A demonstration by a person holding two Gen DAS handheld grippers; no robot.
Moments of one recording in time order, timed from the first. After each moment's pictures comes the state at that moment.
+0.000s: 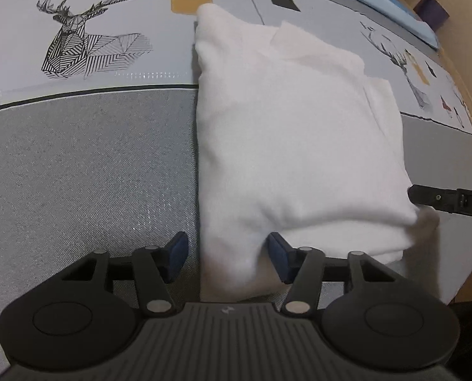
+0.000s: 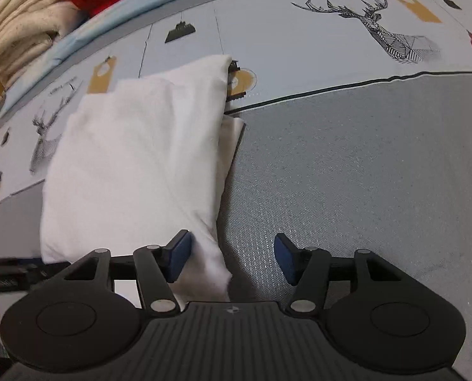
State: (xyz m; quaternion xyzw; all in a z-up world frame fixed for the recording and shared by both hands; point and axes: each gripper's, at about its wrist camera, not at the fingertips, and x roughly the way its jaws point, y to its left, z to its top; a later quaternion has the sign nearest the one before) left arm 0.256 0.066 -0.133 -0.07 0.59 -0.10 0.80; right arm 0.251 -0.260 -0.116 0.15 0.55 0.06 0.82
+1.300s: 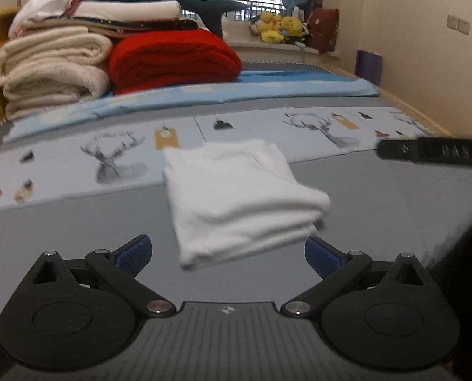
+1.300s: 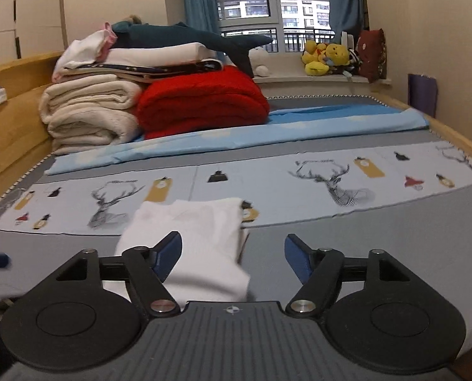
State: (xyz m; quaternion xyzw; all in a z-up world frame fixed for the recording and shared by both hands) left arm 0.010 -0.011 -0.016 0.04 0.35 -0.09 0.93; right arm 0.044 -0.255 0.010 0.08 0.28 0.06 0.96
